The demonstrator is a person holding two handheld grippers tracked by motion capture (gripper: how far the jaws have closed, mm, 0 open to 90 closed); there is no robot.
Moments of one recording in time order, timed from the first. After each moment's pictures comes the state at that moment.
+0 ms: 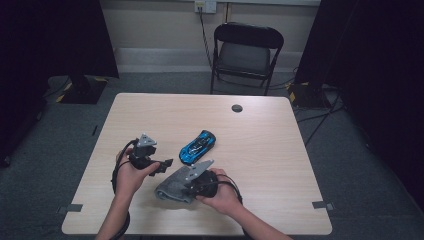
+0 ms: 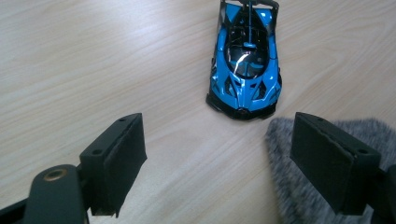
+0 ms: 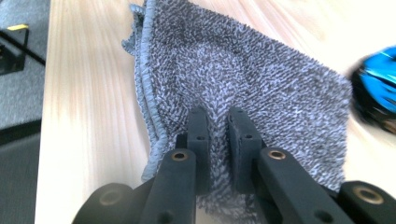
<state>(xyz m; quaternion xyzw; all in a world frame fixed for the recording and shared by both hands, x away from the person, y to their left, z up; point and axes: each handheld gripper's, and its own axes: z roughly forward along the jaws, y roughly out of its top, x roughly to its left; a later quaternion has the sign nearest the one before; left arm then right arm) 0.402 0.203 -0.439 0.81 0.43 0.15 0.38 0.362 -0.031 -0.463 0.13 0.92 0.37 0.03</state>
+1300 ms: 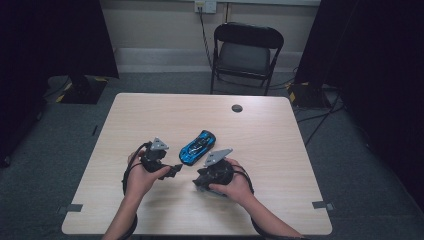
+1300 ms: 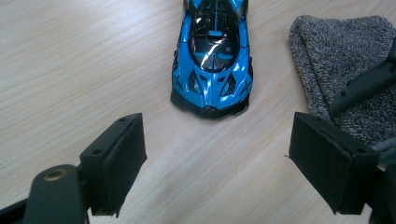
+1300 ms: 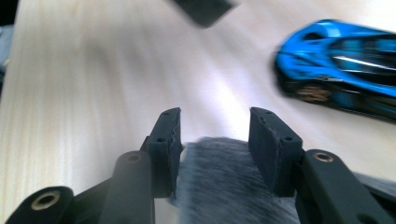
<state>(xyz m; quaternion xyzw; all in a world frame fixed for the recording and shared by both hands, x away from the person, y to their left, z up) 0.402 0.176 -0.448 0.83 0.40 0.14 0.36 0.397 -0.067 -0.472 0.18 0.90 0.41 0.03</state>
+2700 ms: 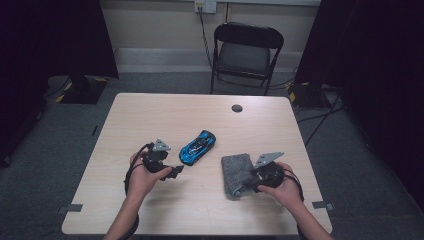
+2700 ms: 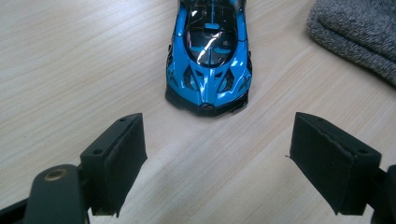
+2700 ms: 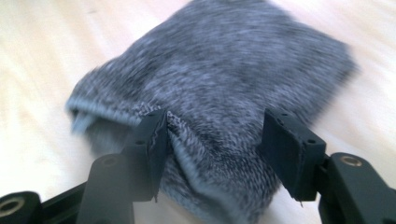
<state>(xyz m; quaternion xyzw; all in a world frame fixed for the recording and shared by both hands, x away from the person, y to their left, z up) 0.405 0.174 -0.456 0.83 0.40 0.13 0.36 0.391 -0.213 -0.469 0.29 0.90 0.33 0.09</state>
